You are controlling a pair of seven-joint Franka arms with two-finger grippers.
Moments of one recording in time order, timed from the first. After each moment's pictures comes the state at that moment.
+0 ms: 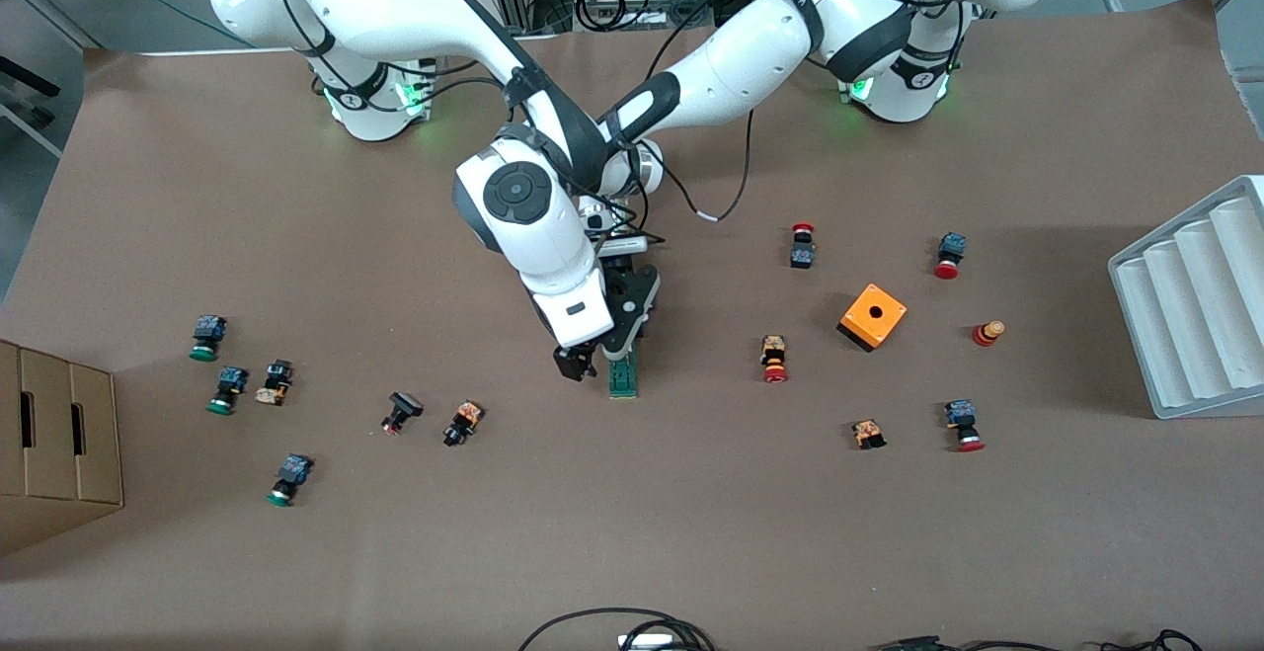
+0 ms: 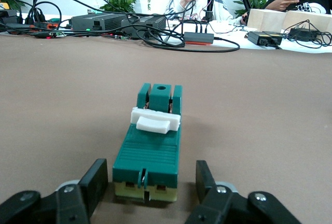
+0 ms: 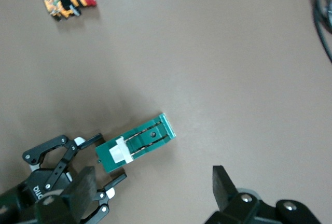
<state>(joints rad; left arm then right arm) -0.83 1.05 -0.37 -1.55 1.90 1.82 -2.52 0.76 0.52 -0.11 -1.59 0.11 2.35 -0.49</state>
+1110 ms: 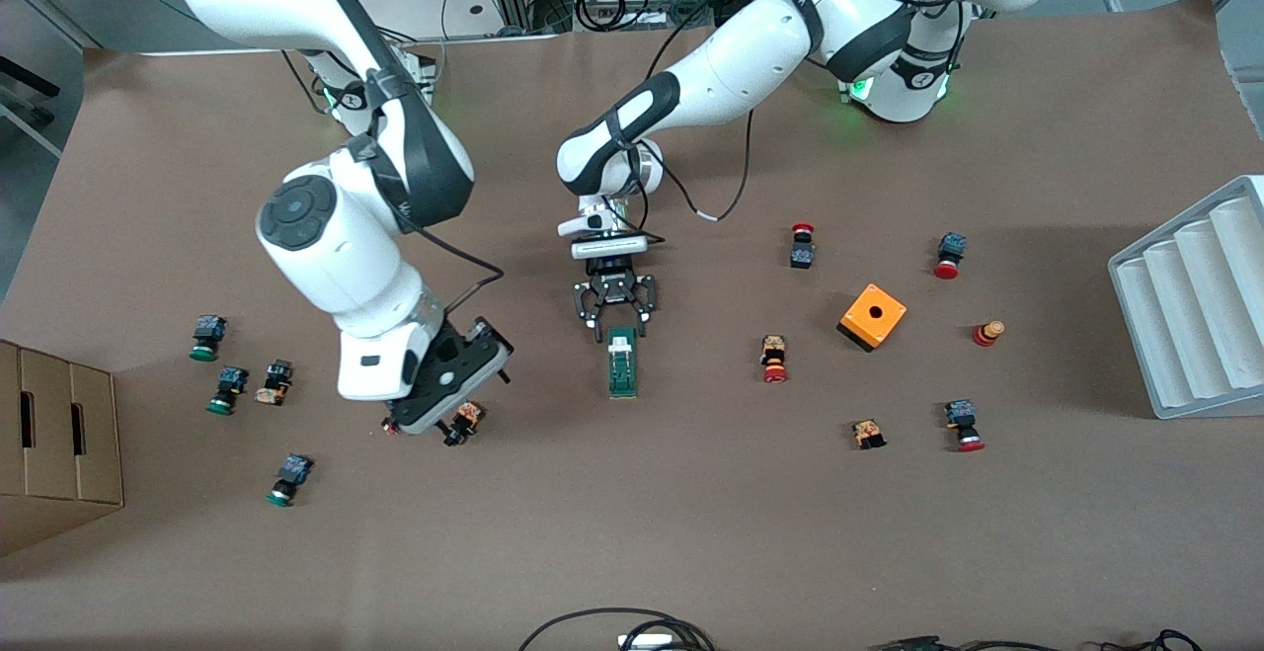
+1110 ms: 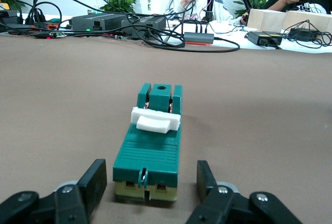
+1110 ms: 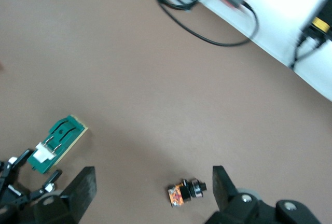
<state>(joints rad) -0.83 1.05 -0.37 -1.55 1.90 1.82 -2.52 0.50 0.38 -0.12 -1.59 0.13 2.28 -0.31</state>
